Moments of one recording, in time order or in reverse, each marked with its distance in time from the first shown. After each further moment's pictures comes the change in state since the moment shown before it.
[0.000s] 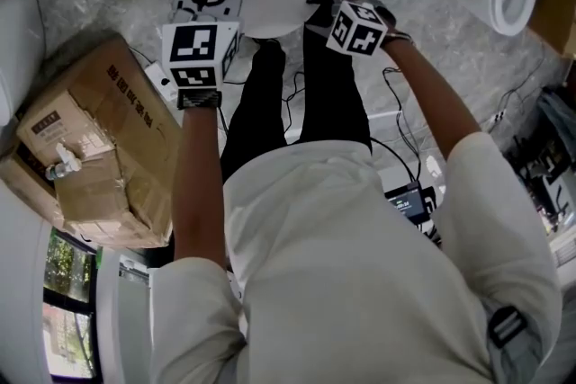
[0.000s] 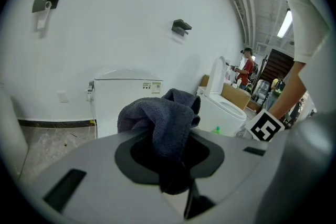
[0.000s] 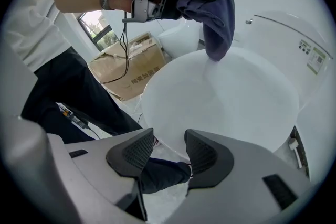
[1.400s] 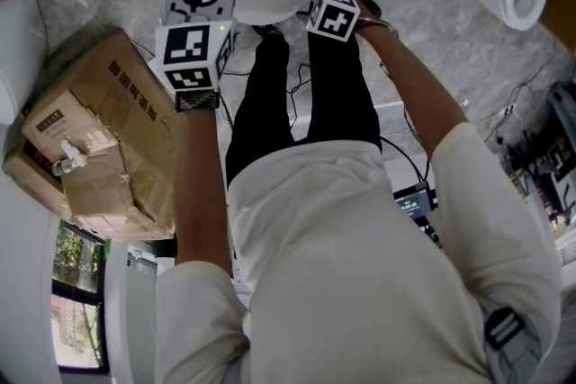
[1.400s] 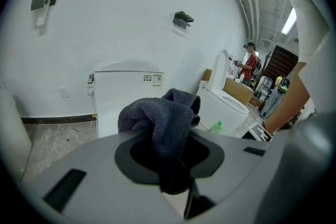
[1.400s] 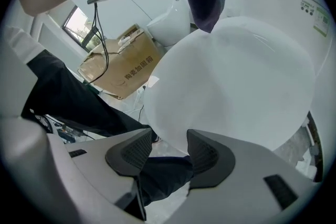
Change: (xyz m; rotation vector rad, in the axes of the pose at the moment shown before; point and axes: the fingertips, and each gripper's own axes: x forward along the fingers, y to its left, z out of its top) left arm 0.008 0.000 -0.019 -0.006 0.053 0.025; right arm 0.062 -0.005 -0.029 0.154 0.105 0.033
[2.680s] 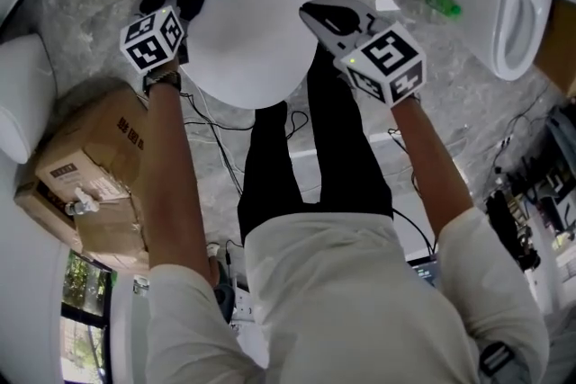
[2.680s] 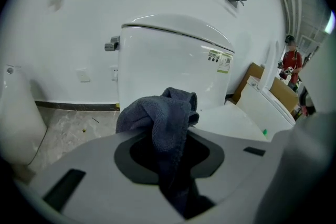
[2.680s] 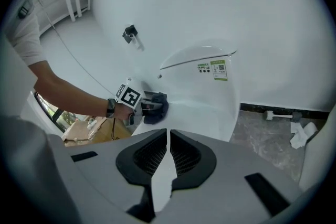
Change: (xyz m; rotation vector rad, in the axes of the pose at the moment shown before) left arm 0.155 0.198 -0.014 -0.157 0.111 0.273; right arm -0.205 -0.167 0.095 0.464 -0.675 -0.219
